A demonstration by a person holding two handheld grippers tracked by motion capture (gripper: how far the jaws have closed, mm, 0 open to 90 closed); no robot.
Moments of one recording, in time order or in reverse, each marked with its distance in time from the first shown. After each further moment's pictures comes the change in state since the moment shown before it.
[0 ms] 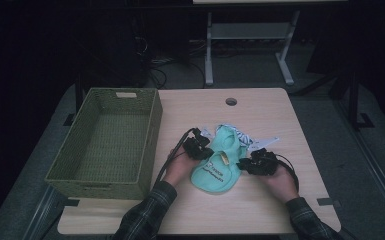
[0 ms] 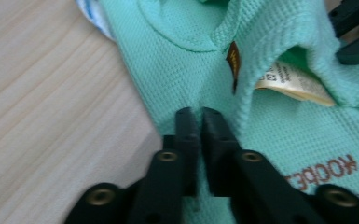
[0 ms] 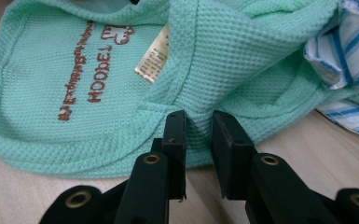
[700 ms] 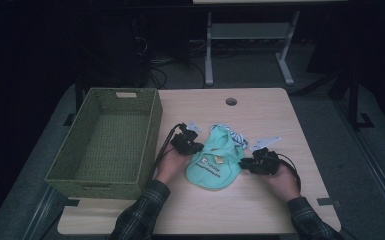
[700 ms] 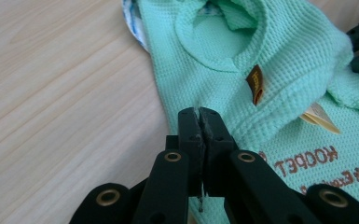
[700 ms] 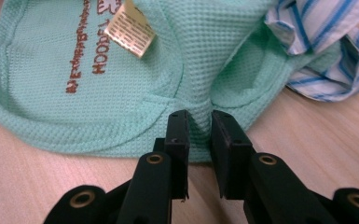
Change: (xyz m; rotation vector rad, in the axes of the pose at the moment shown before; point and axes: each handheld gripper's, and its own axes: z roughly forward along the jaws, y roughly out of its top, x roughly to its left) left arm 0.022 -0.013 -0.027 -0.061 0.035 -0.135; right arm -0.006 -0.002 -0.003 0.006 -0.004 0.003
